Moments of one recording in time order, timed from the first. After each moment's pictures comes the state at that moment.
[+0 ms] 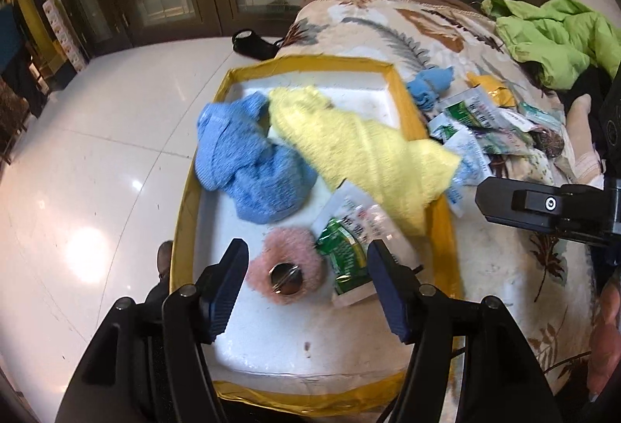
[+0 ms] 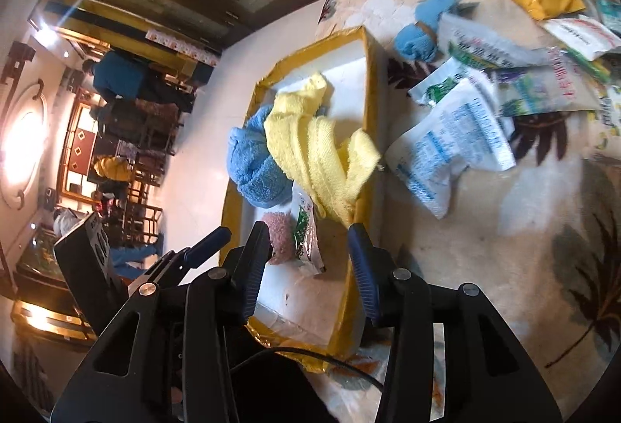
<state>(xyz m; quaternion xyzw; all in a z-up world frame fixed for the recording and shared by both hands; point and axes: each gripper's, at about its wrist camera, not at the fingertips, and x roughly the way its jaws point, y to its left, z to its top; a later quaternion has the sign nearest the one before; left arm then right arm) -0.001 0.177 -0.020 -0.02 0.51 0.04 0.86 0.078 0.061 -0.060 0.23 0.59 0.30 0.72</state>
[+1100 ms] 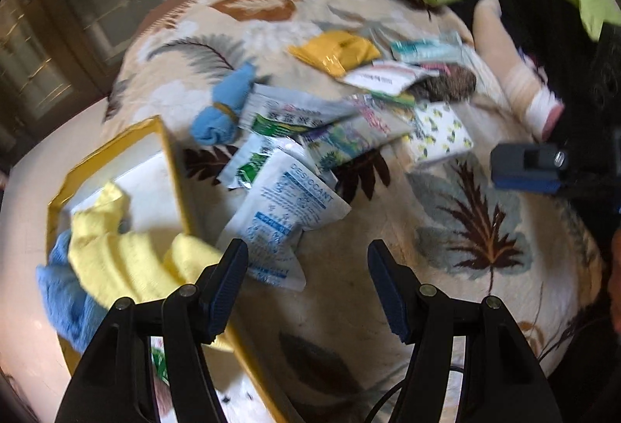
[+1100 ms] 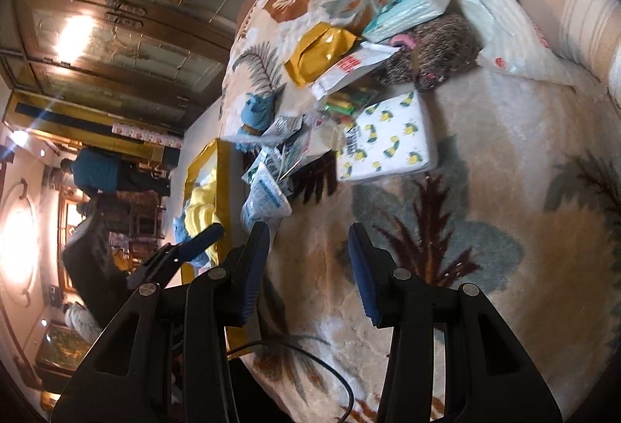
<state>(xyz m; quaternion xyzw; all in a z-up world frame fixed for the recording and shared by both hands) 0.072 0.043 -0.046 0.11 0.54 -0.15 0.82 0.070 -0.125 -0.066 0.34 0.55 0.17 0.74</state>
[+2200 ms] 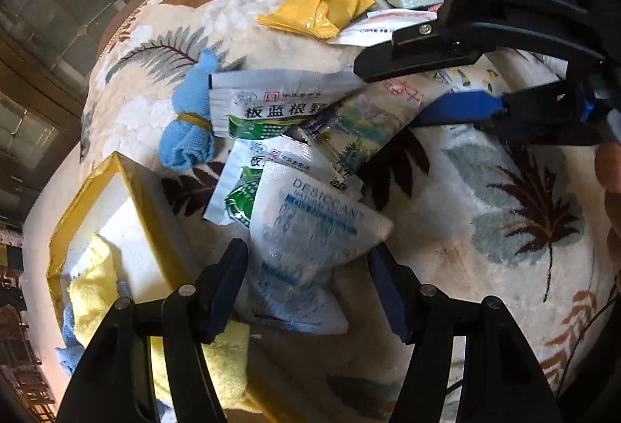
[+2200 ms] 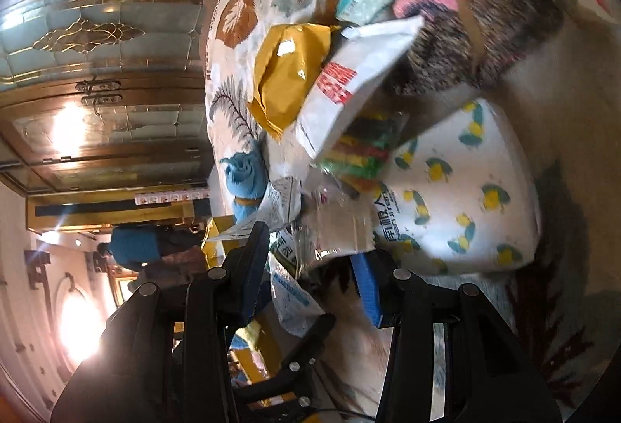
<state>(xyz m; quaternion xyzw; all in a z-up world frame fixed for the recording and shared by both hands) 0.107 0.029 -0.080 0.22 0.56 -0.18 0.78 0.134 -0.100 -0.120 0.49 0.54 0.12 0.67</state>
